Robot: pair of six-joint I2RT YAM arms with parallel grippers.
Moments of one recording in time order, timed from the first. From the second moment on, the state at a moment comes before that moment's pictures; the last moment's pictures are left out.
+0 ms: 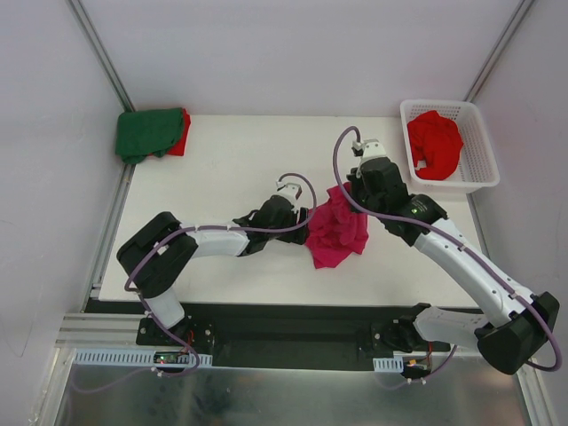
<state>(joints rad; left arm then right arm) -0.83 1.70 0.83 0.23 -0.06 -0.49 0.65 1.16 1.13 -0.61 0.28 0.27</state>
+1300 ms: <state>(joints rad) -0.83 1.15 0.94 -0.20 -0.31 -0.33 0.62 1.04 1.14 -0.69 0.31 0.26</state>
